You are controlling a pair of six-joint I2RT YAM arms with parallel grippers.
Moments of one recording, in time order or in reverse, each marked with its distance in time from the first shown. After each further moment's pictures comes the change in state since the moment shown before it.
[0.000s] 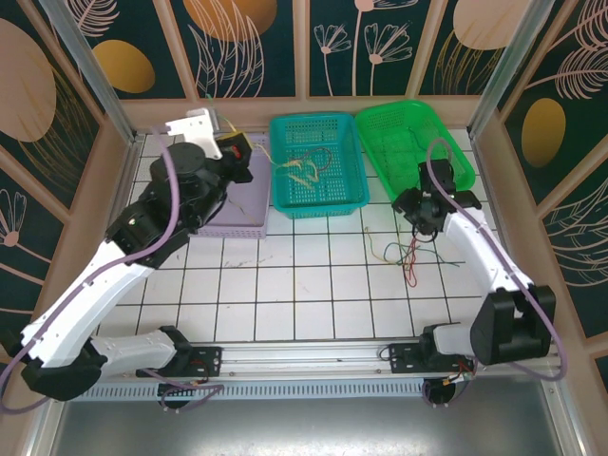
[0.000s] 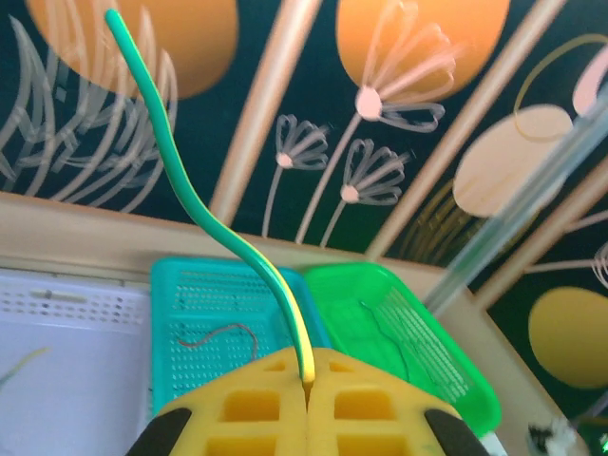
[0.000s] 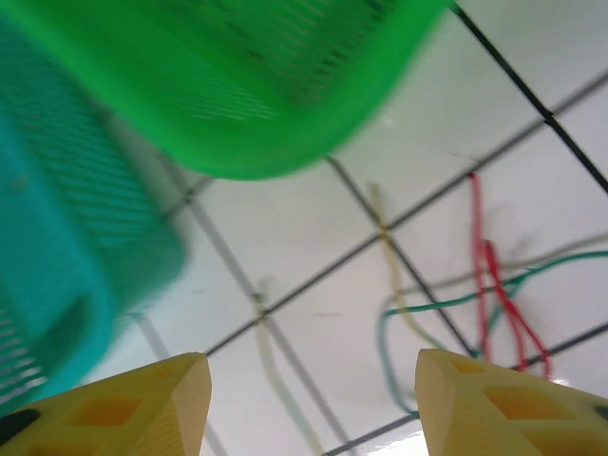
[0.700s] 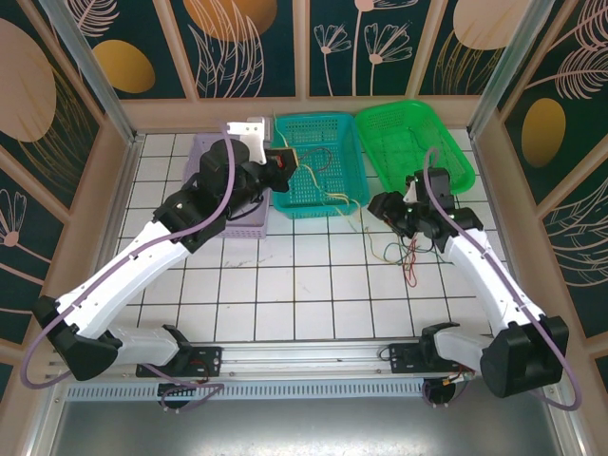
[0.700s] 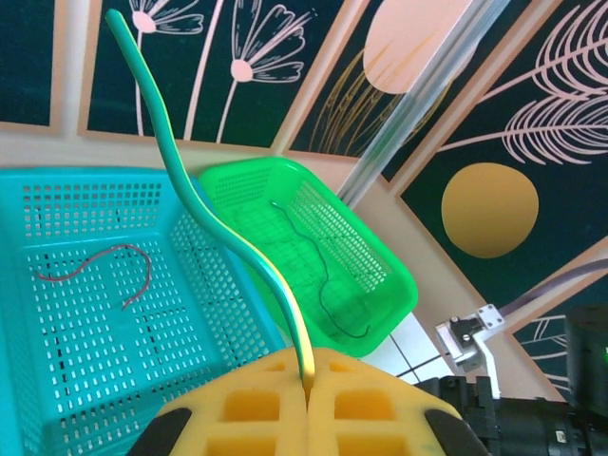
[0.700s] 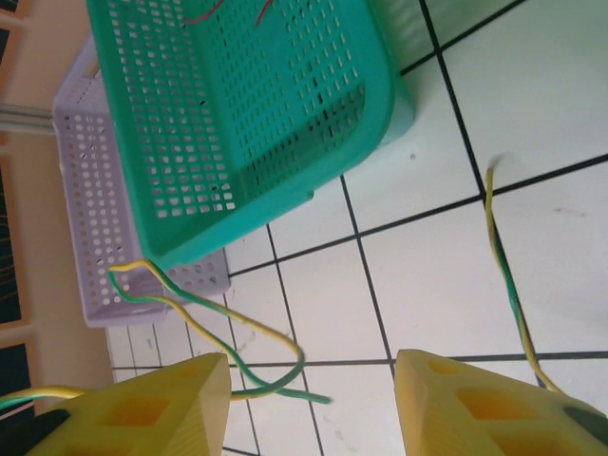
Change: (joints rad) left arm 0.000 0.129 -0.070 0.115 0.301 -0.025; right arm 0.089 -0.144 -0.116 0.149 -0.361 -0.005
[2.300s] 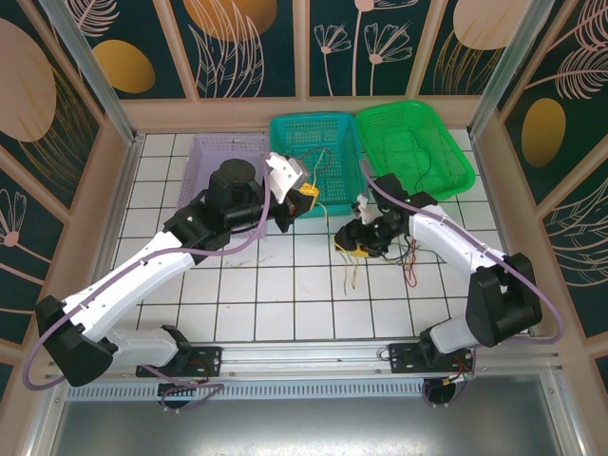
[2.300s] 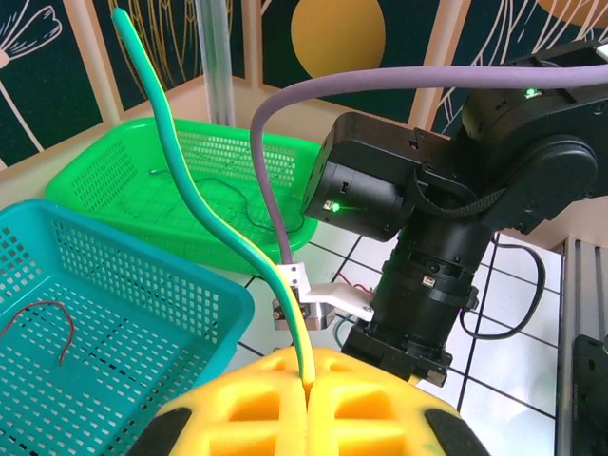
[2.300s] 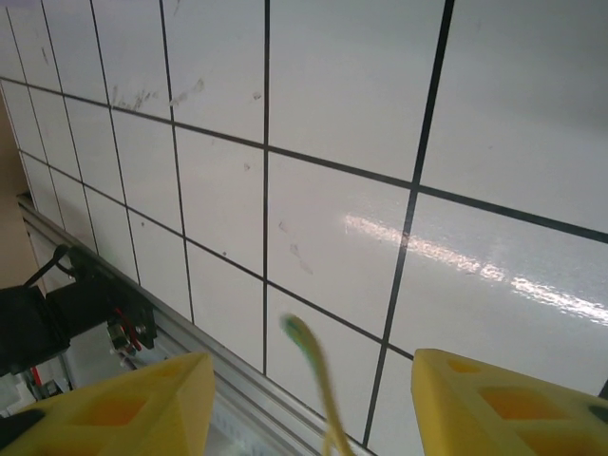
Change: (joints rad) left arm 0.000 -0.043 -0.205 0.099 0.406 0.548; right arm 0.188 0.294 0.072 -0.230 -0.233 -0.399
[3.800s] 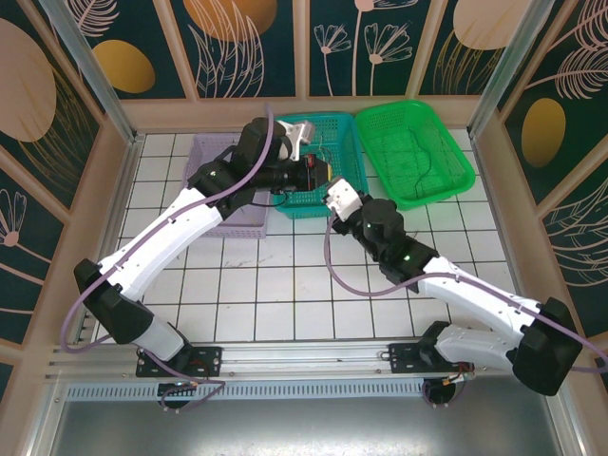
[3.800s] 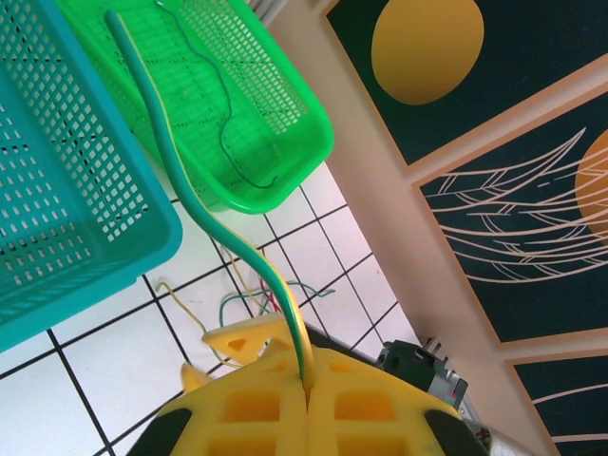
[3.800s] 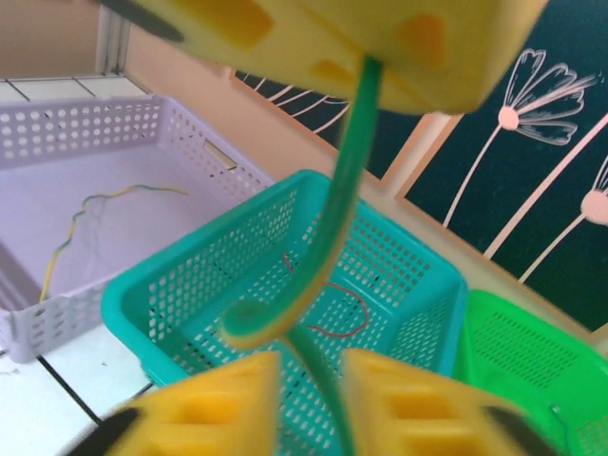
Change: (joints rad) left arm 0.037 0.307 0.451 -0.335 0.016 -0.676; right arm 0.388 -0.345 -0.262 1.009 0.915 -0.774
